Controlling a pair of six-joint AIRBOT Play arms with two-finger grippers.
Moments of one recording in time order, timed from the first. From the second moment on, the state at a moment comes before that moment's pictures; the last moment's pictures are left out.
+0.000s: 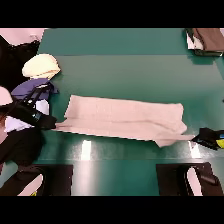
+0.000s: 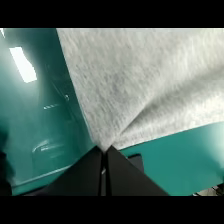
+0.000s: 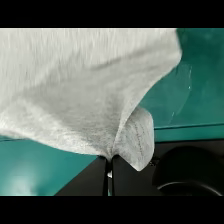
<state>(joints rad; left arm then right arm) -0.07 -0.89 0.91 1.30 -1.54 -1.43 -0.44 -0.50 0.77 -1.24 1.79 1.59</state>
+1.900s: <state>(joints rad) -0.07 -1.25 1.12 1.14 -1.12 -1.30 -0.43 -1.01 0.89 -1.21 1.48 1.42</state>
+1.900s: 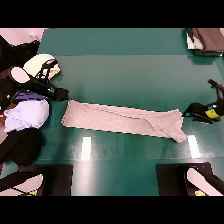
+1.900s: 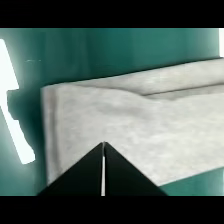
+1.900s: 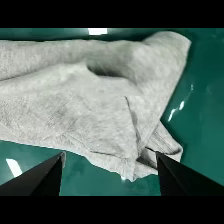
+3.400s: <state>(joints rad) -0.77 -1.63 1.30 1.02 -0.84 -1.27 -0.48 -1.28 0.61 -0.78 1.18 1.12</state>
